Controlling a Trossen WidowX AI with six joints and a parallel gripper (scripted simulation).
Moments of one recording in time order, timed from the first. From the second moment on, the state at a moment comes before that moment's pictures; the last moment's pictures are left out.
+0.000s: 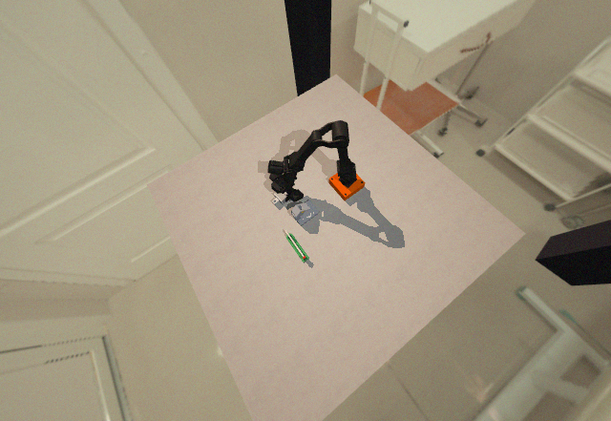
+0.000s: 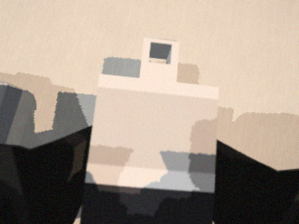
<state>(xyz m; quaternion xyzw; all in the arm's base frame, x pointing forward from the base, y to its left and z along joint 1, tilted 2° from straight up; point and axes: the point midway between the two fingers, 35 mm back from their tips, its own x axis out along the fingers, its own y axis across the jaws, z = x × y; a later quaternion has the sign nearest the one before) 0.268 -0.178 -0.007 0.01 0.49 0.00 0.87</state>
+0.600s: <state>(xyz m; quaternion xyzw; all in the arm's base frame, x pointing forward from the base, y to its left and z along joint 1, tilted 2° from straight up) 0.270 -0.182 0.029 0.01 0.50 0.00 0.87</state>
